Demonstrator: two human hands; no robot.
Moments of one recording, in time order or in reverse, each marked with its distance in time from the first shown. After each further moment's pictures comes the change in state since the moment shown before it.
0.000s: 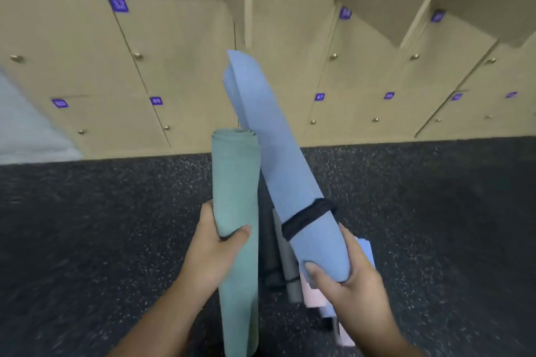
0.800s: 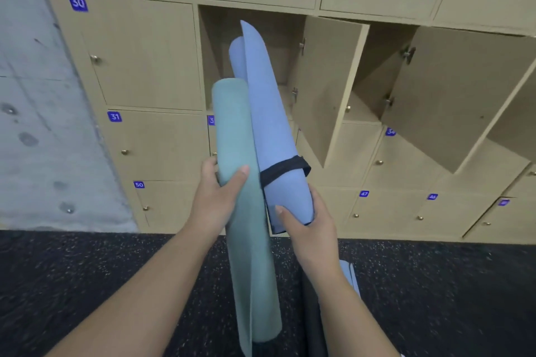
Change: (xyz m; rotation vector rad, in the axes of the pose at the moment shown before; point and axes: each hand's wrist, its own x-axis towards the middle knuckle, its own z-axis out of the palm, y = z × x) left_hand 0.112 0.203 -0.219 -0.188 0.260 0.373; right_hand 0.096 -0.286 0.179 0.316 0.010 -0.357
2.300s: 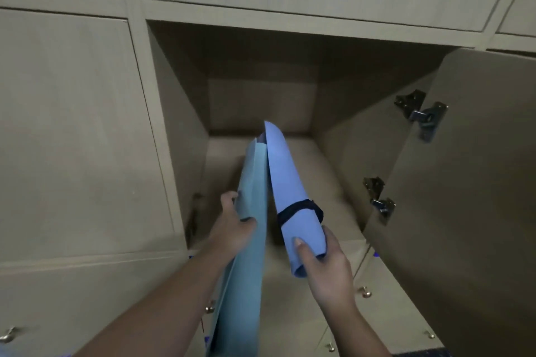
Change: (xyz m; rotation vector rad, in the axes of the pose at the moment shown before) left_hand 0.669 -0.154 0.062 0.430 -0.296 -0.239; right_hand 0.580 0.147 0.238 -0.291 0.162 0.198
